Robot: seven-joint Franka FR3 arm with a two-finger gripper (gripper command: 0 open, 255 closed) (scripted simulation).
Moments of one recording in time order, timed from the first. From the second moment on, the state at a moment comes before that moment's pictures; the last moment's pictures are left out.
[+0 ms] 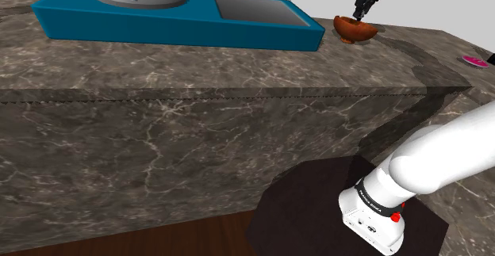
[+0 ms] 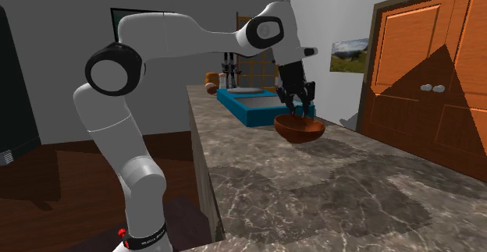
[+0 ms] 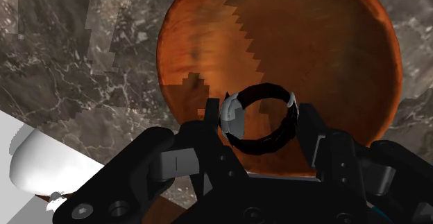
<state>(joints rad) -0.05 -0.28 -0.39 -1.79 -0.23 1.75 -0.40</state>
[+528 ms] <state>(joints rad) -0.05 -0.28 -0.39 -1.79 -0.23 1.75 -0.40</state>
